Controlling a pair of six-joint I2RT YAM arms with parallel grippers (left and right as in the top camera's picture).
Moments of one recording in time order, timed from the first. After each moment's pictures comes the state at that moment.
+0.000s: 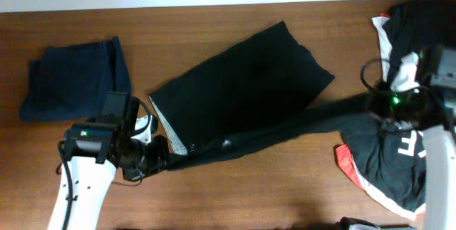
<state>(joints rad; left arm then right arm) -0.12 1.20 1.10 -1.37 0.36 -0.39 -0.24 1.32 1.42 -1.21 -0.22 0.25</state>
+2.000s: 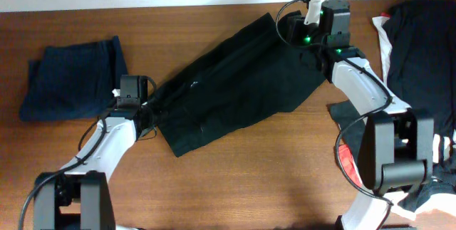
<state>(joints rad) -0.05 1.62 0.89 -0.39 0.03 -0.71 0.07 1.95 1.42 0.02 -0.28 0.22</state>
